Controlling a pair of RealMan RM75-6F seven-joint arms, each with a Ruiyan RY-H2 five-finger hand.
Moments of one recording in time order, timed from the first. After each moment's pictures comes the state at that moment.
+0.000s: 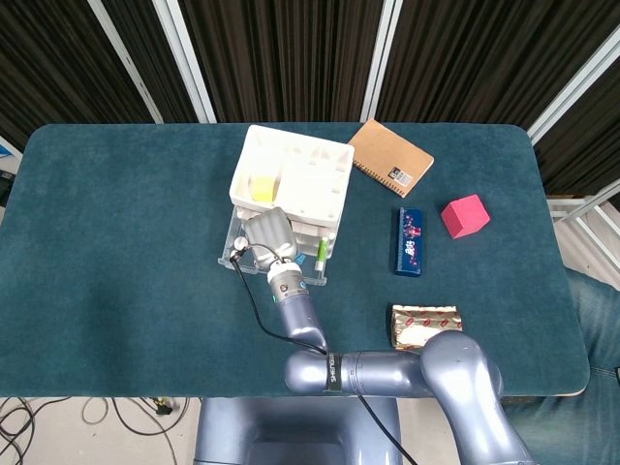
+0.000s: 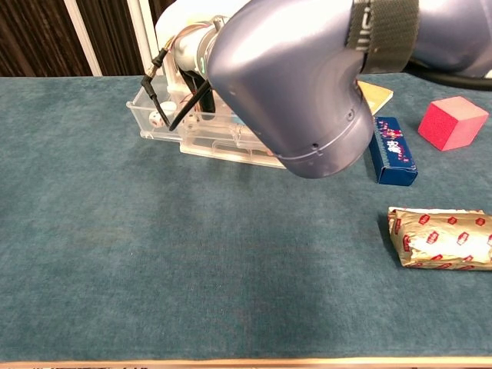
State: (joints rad) left arm -0.05 -0.69 0.01 -1.83 1.33 1.30 -0.09; right arm 1.47 -1.90 0.44 -1.26 -0.28 1.15 -1.24
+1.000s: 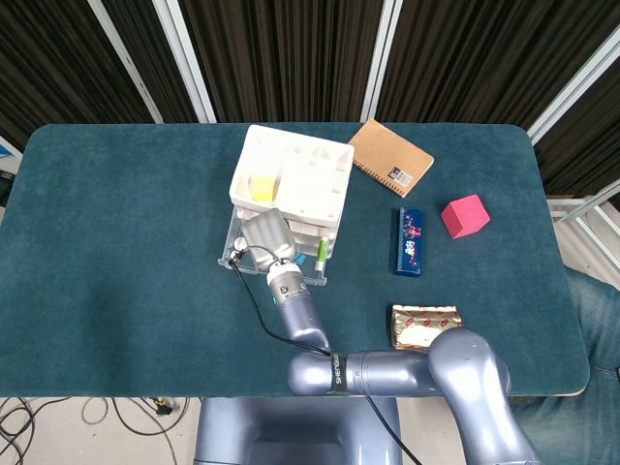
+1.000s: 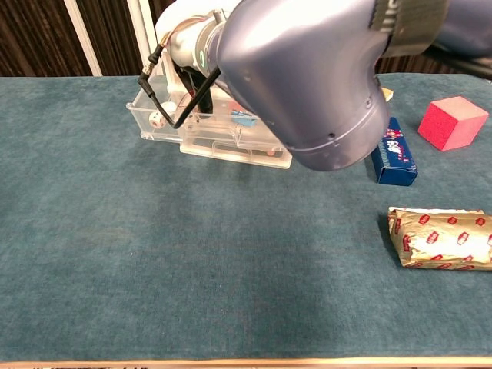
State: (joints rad) left arm -0.05 -0.69 0.02 -1.83 1.33 1.30 -0.09; right arm 1.46 -1.86 0.44 -1.33 -0.29 1.15 -1.24
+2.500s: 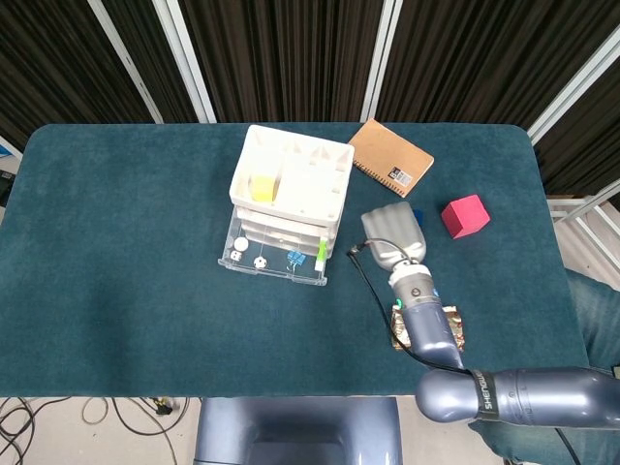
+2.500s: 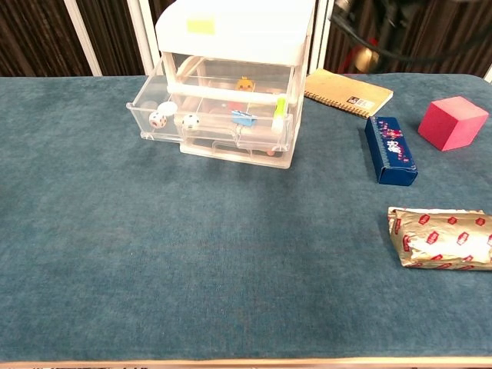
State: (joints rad) left arm -0.04 -0.69 0.01 -1.84 1.32 1.31 -0.08; right arm 1.13 -1.23 0.30 -2.02 -0.24 1.31 -1.14
